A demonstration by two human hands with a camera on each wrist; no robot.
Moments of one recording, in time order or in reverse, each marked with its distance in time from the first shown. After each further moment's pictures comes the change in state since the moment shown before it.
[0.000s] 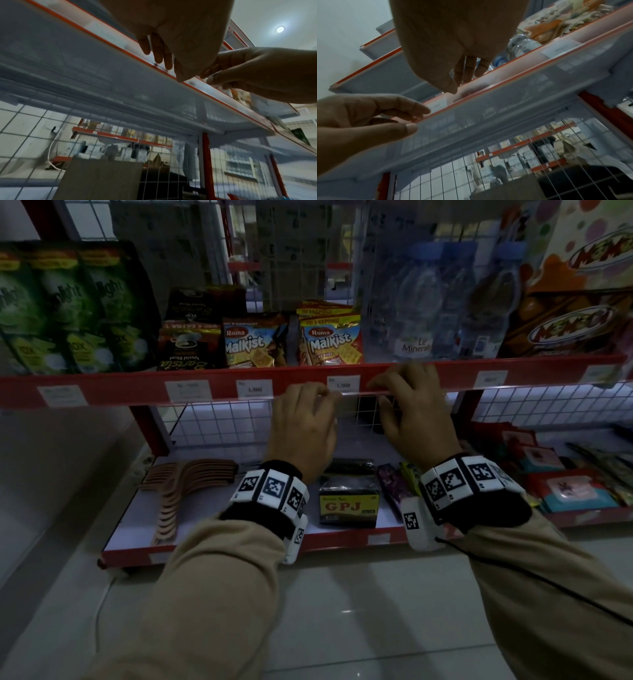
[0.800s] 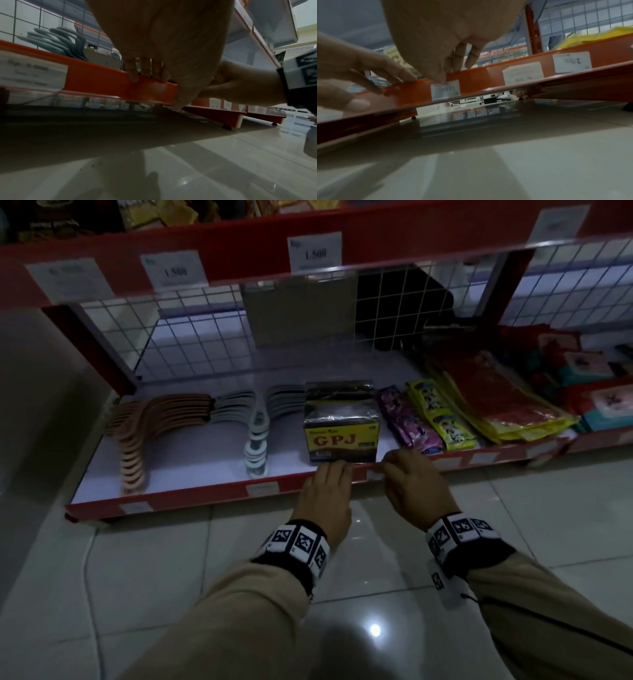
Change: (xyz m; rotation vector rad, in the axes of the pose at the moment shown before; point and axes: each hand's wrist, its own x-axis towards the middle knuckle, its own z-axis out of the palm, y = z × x) left_hand -0.175 0.060 0.124 -0.082 -0.921 -0.116; right_hand -0.230 0.059 0.101 -0.027 -0.529 0.038
